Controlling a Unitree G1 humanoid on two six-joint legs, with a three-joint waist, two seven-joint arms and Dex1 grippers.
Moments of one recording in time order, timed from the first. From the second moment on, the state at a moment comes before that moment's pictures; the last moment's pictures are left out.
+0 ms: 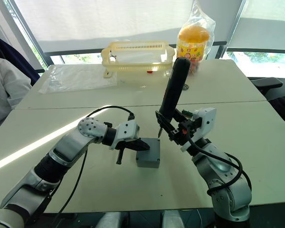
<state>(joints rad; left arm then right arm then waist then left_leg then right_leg) -0.67 0.52 -0.45 -0.13 -0.16 0.47 -1.15 -0.13 -0.25 -0.13 -0.68 0.57 0.62 0.35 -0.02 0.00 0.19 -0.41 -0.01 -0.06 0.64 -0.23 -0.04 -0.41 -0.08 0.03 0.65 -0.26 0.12</state>
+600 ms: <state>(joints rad) -0.67 0.52 -0.45 -0.13 -0.16 0.47 -1.15 -0.10 -0.26 -0.10 -0.65 0.55 0.55 0.35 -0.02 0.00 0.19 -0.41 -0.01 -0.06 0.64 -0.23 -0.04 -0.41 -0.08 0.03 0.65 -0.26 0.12</state>
